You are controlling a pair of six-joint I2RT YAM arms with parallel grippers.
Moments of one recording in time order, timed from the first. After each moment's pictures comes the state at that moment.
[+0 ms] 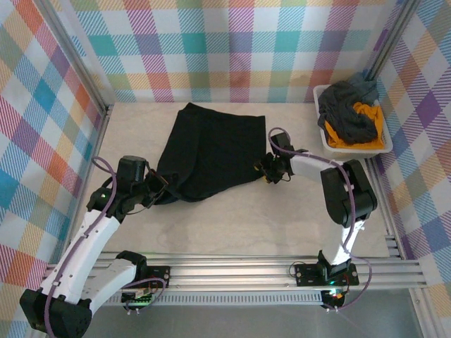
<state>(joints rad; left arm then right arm) -0.28 0.89 0.88 -0.83 0.08 -1.06 0.39 1.85 1.09 -0.32 -0.23 1.19</state>
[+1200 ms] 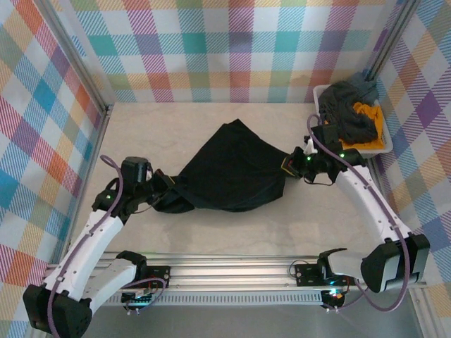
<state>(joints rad) -0.28 0.91 0.78 -0.68 0.19 -0.96 0.22 1.26 1.12 -0.87 -0.40 0.75</state>
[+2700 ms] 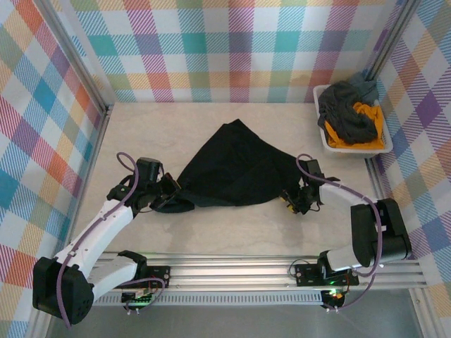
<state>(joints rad) -0.32 1.03 0.73 -0.59 0.17 -0.95 0.23 1.42 0.64 -0.43 -0.31 1.03</state>
